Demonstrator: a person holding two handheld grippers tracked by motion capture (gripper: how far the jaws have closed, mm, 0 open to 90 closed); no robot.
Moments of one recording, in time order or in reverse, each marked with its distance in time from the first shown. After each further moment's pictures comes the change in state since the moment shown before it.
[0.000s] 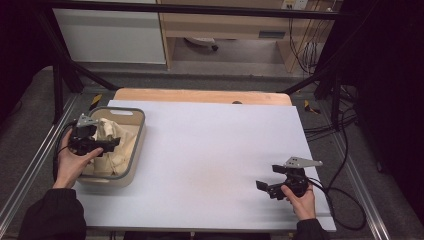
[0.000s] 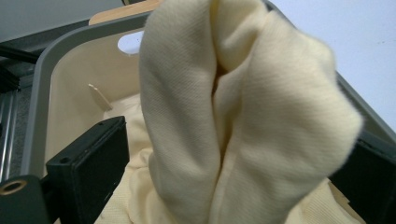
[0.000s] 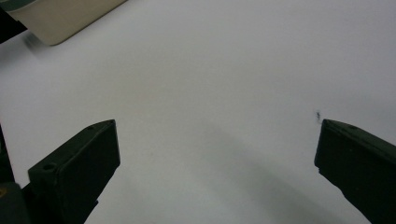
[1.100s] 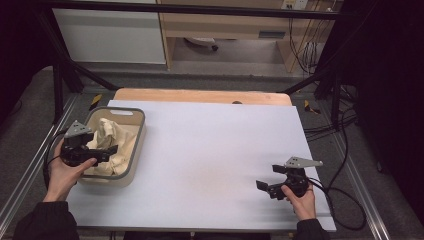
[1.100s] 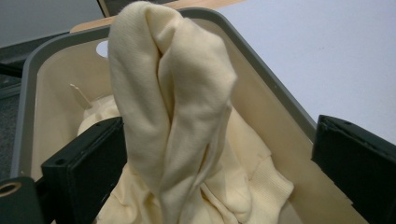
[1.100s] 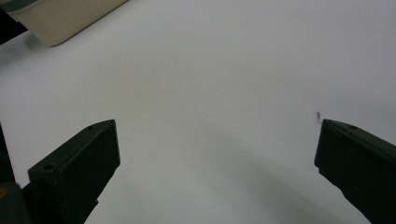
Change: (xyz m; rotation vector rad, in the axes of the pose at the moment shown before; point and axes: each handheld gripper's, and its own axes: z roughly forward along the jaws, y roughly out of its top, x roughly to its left) left arm -0.014 -0.008 -0.039 -0.056 -0.074 0.015; right arm 0.000 0.000 -0.001 -0.001 0.000 0.002
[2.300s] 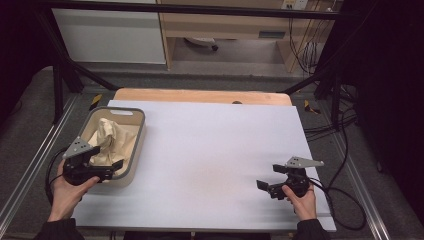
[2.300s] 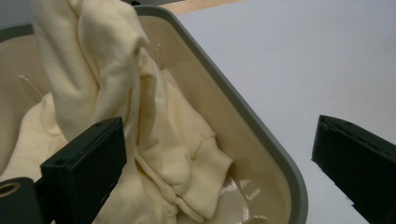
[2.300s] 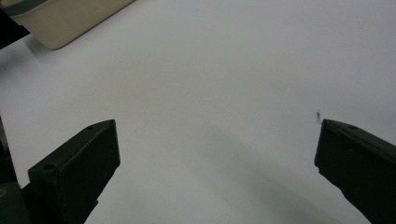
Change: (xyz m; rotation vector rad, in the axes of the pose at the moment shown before) left arm -0.032 -0.028 -0.021 -0.080 -0.093 -0.013; right arm 0.000 0.000 -0.002 -0.010 0.001 0.000
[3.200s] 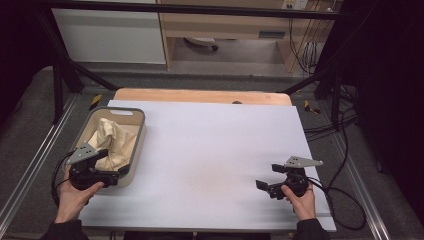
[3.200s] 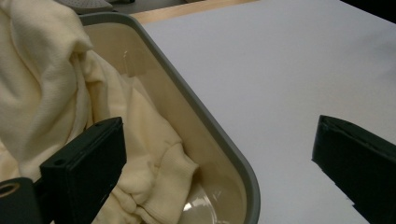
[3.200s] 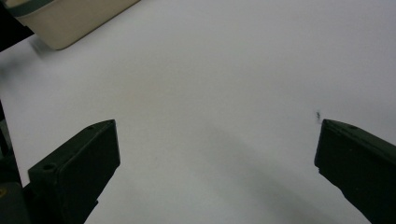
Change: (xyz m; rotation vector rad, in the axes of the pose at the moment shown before) left arm -0.018 -0.007 0.003 -0.036 -0.075 0.013; right arm 0.001 0.002 0.001 -0.002 0.012 -0.002
